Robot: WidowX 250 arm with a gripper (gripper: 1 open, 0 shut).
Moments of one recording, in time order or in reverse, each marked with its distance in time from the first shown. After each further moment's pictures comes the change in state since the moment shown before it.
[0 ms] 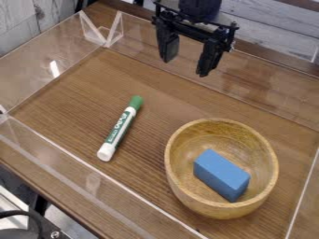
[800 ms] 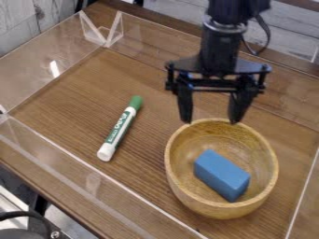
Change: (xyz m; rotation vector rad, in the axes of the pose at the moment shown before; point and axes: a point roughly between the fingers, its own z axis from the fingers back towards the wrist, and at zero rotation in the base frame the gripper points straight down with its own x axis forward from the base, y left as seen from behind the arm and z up) arm -0.041 -0.071 -0.027 -0.030 0.005 0.599
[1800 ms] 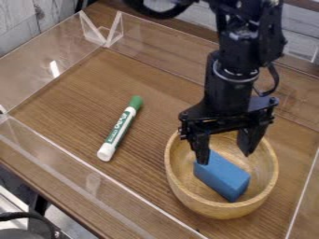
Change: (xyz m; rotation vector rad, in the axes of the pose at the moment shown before) arm -0.018 -0.008 -0.031 -0.050 -0.010 0.236
